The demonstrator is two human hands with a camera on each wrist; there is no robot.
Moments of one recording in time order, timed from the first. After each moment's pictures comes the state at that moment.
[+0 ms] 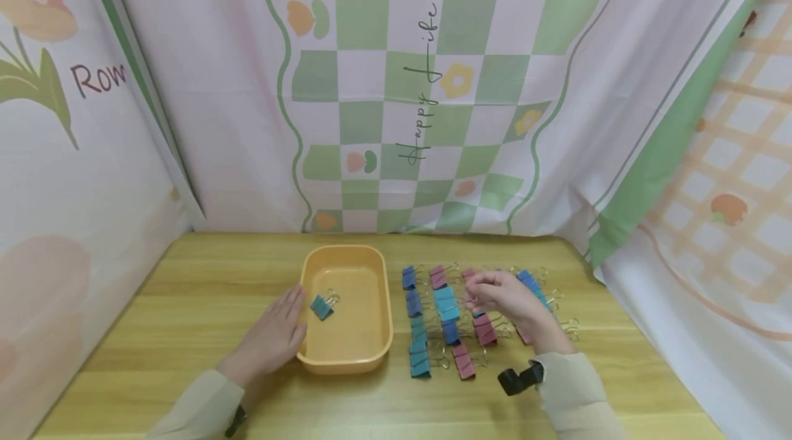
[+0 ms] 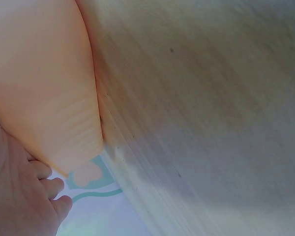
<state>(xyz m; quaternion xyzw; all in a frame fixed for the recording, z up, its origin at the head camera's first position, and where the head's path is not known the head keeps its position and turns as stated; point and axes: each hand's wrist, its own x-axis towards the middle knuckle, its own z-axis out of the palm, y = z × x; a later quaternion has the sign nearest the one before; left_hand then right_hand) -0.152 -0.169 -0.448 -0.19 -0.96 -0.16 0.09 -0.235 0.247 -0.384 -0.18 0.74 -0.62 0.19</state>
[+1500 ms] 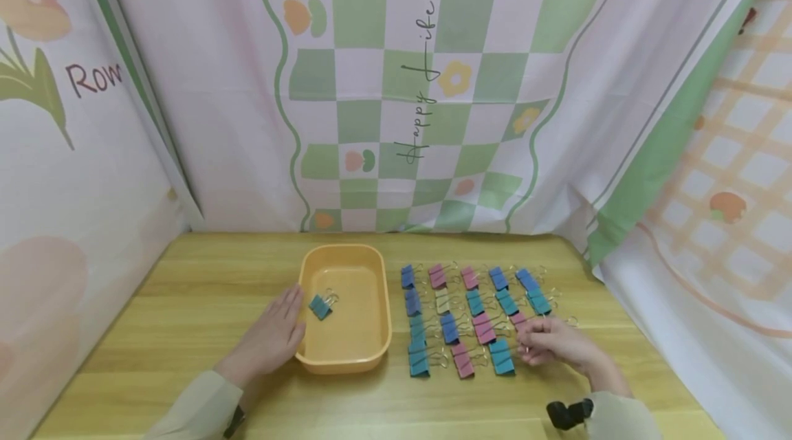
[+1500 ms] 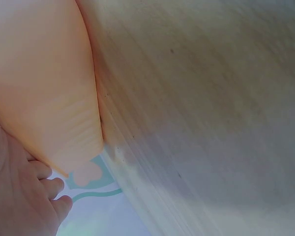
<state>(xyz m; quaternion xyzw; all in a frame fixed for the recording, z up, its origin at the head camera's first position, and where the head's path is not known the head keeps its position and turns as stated) -0.151 -0.168 -0.446 -0.18 -0.97 -0.16 0.08 -0.210 0.347 -0.437 -0.20 0.73 -0.59 0.29</state>
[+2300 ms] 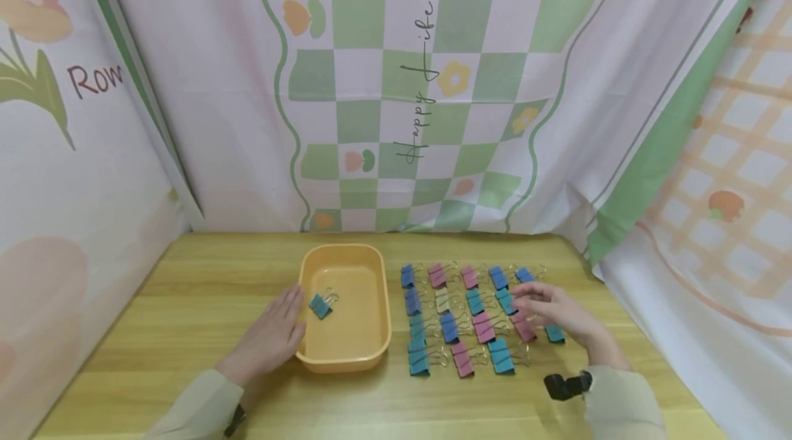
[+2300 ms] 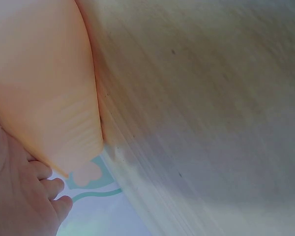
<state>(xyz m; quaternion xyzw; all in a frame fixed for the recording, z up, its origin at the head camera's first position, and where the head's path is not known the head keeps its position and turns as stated) -0.152 -0.168 -0.447 -0.18 -0.97 -0.16 0.07 -0.223 0.332 -0.395 -0.17 0.81 -0.54 0.18</state>
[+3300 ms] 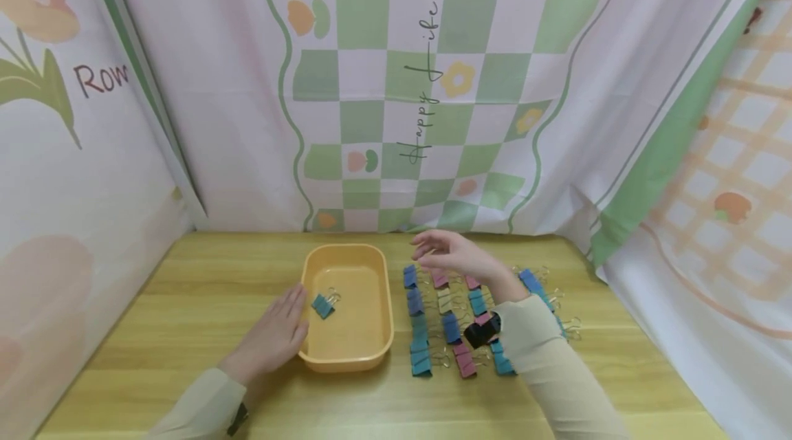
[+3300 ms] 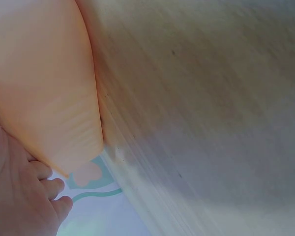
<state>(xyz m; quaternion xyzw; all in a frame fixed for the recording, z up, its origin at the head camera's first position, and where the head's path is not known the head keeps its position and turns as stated) -0.152 -0.169 -0.449 -0.18 -0.97 -0.17 0.08 -0.265 0.170 -0.333 -0.34 0.78 -0.49 0.19</state>
